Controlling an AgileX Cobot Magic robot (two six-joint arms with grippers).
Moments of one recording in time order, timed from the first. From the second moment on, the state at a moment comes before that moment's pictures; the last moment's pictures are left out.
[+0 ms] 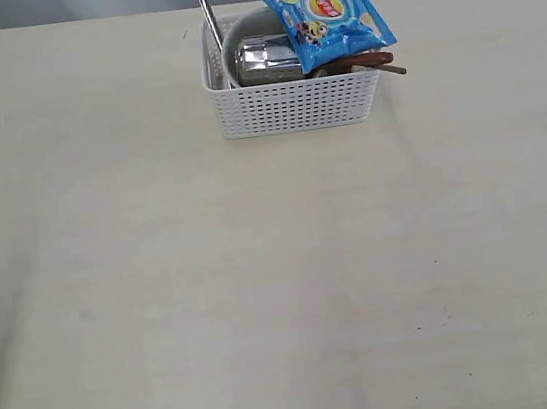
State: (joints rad) left arm -0.01 0.00 0.00 0.10 0.11 -0.12; right arm -0.08 0.03 0.00 0.32 -0.05 0.08
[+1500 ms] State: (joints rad) left arm -0.01 0.00 0.00 0.10 0.11 -0.12; right arm 0.24 1.52 -1.27 0.32 0.67 -0.21
